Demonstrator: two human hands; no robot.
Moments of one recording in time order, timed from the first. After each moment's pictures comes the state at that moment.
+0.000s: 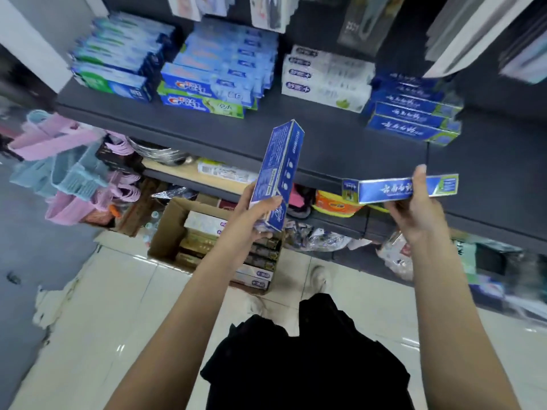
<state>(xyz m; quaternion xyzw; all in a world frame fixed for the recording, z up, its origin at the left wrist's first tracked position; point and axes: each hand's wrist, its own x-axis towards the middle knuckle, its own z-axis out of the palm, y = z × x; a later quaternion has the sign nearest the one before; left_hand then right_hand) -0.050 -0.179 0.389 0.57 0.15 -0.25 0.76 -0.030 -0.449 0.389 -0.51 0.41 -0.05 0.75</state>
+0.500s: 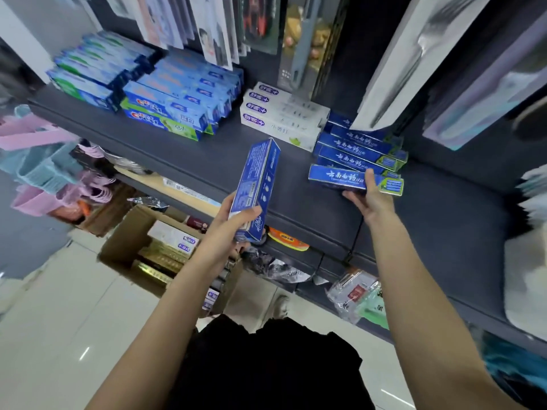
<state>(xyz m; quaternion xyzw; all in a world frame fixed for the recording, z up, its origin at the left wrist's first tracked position) -0.024 -0.305 0.390 0.60 0.19 -0.16 0.76 0.088 -0.565 0.362 -0.53 0.37 0.02 0.77</state>
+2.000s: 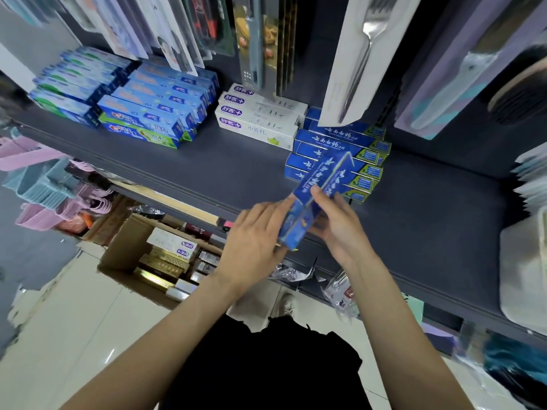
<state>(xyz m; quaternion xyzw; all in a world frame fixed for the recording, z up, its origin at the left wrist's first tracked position) -0.014 -0.384 0.385 0.95 -0.23 0.18 0.14 0.022 -0.544 0.395 -0.53 0.18 0.17 0.81</state>
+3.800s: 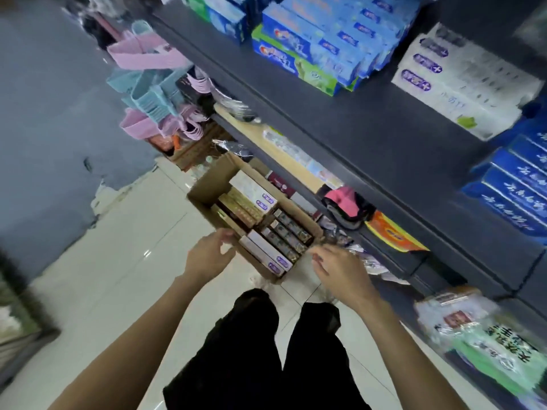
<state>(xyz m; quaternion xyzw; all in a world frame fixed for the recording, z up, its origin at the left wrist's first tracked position) -0.132 -0.077 0.238 0.90 0.27 -0.21 0.26 -0.045 -0.343 0.260 -0.90 -0.29 0.25 0.20</state>
